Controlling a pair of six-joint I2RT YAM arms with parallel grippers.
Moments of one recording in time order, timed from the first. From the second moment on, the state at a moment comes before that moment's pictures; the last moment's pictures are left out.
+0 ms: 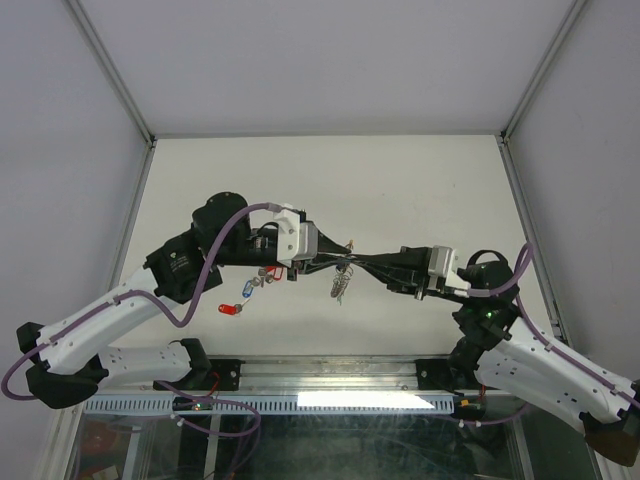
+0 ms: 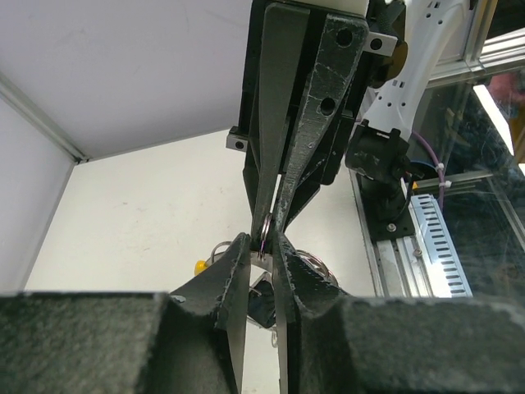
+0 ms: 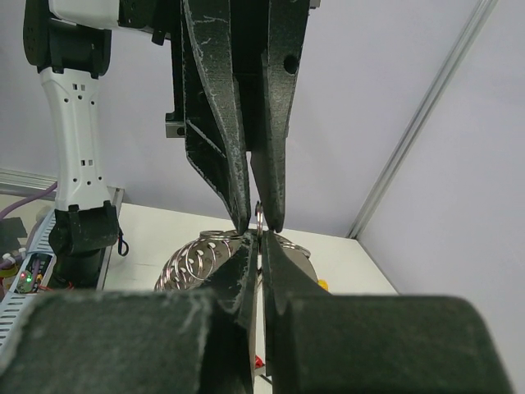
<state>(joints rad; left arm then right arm) -1.01 1.05 1.25 -0.27 0.54 0.32 0.88 0.62 0.57 0.51 -0.53 -0.14</state>
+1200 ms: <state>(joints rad) -1.01 1.08 1.29 -0.33 0.56 0.34 0.88 0.60 0.60 0.41 -0.53 -0.18</state>
